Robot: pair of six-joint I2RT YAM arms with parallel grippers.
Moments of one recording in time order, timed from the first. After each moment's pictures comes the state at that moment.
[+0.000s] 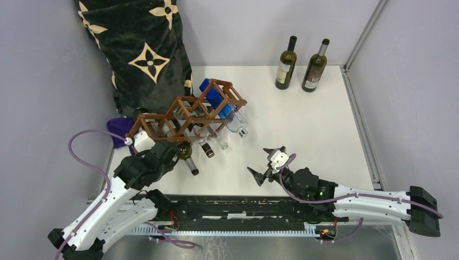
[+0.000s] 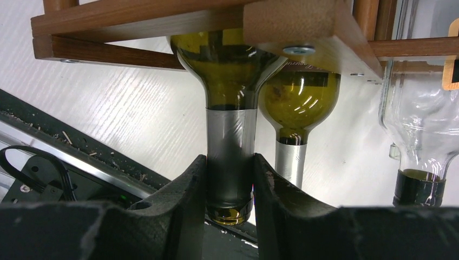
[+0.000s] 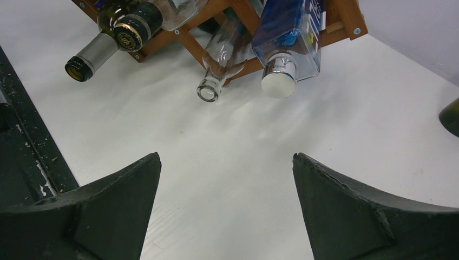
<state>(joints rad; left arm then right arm) -0.66 0.68 0.81 -1.25 -0.60 -1.22 1.27 0.66 0.20 0.41 0.46 -0.12</state>
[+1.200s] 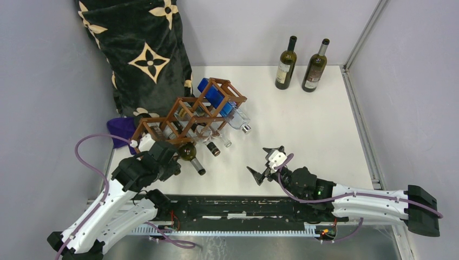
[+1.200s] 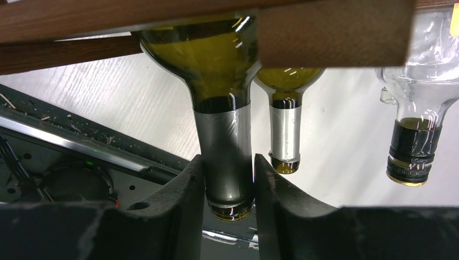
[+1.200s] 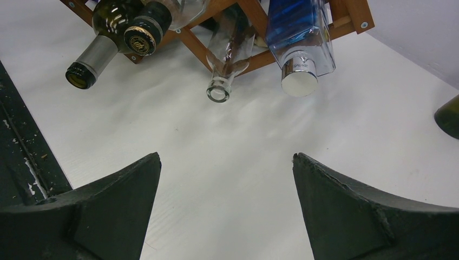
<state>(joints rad) -0.66 0.65 0.81 -1.24 -0.38 -1.22 1.26 0.70 0.20 0.43 0.45 -0.13</state>
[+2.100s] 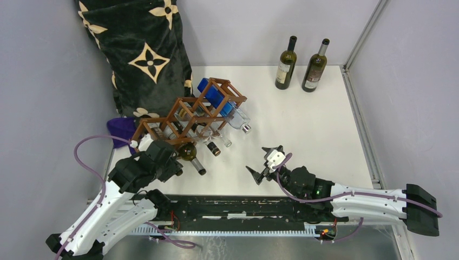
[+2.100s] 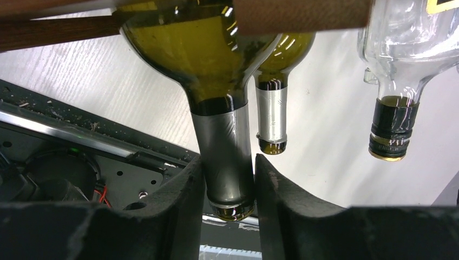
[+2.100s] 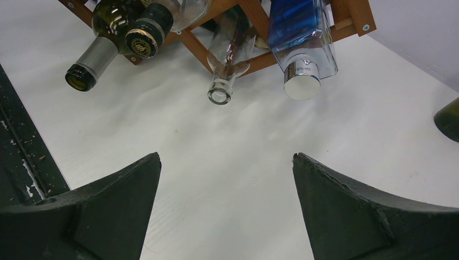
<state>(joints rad) -0.66 0.64 0.84 -1.26 -0.31 -1.24 1.26 0.73 0.21 0.45 0.44 -0.14</state>
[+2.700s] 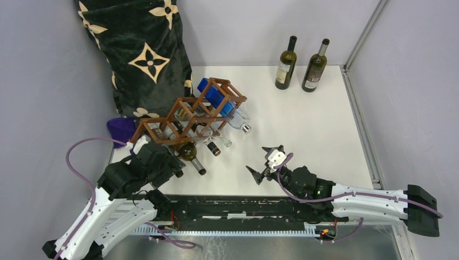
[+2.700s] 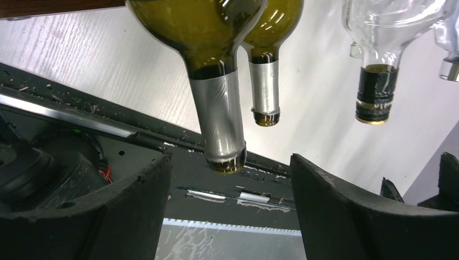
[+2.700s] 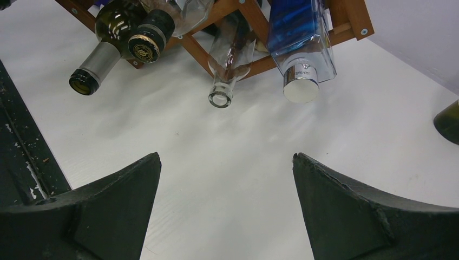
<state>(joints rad) -0.66 0.59 0.90 -1.33 -0.26 -1.23 1.26 0.72 0.21 0.45 0.44 -0.14</state>
